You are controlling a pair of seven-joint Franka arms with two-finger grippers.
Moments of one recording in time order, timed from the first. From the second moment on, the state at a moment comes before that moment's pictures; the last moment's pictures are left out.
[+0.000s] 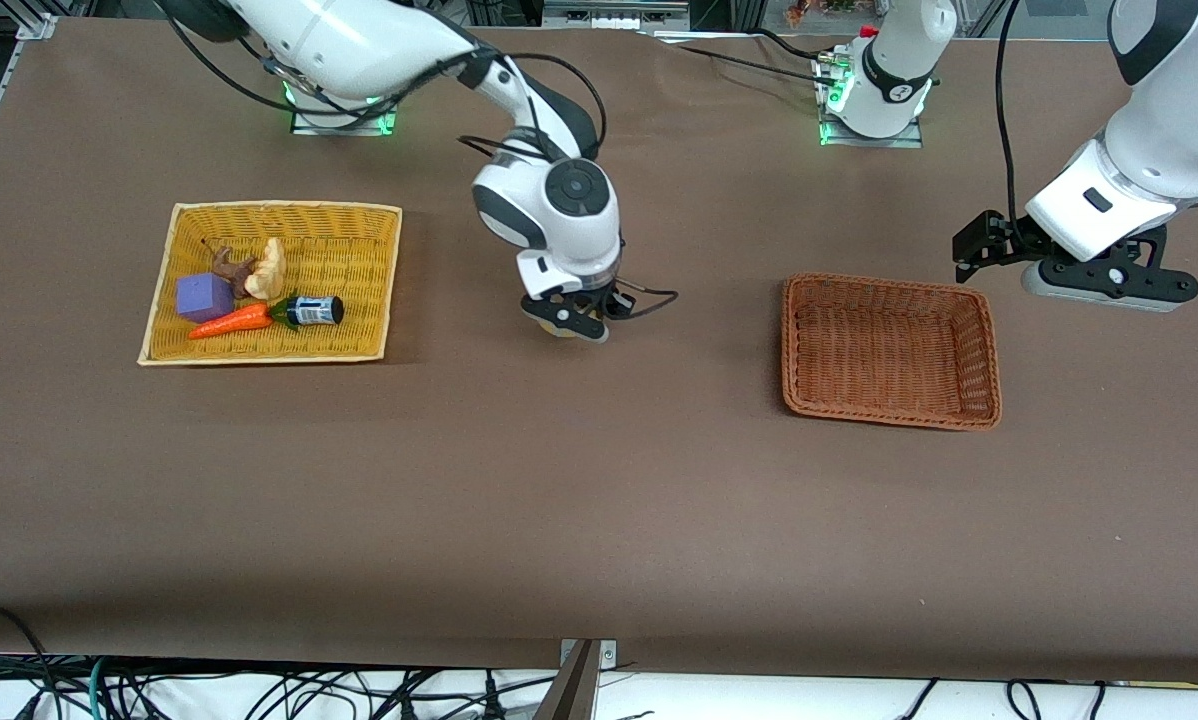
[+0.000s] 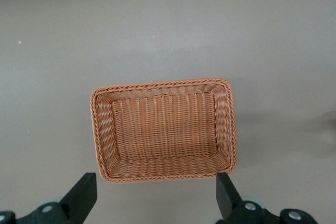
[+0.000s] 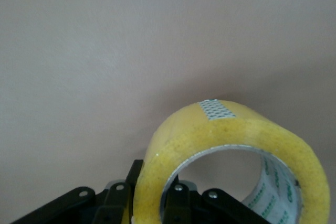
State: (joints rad) left arm 0.01 0.02 -0.16 -1.68 0.03 1.71 0.00; right arm 0.42 0.80 0.52 -1.52 -0.45 2.20 1.48
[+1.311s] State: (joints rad) left arm 0.00 0.07 -0.17 -1.67 0.02 1.71 0.00; right arm 0.33 0.69 0.46 -1.28 -0.41 1.81 0.93
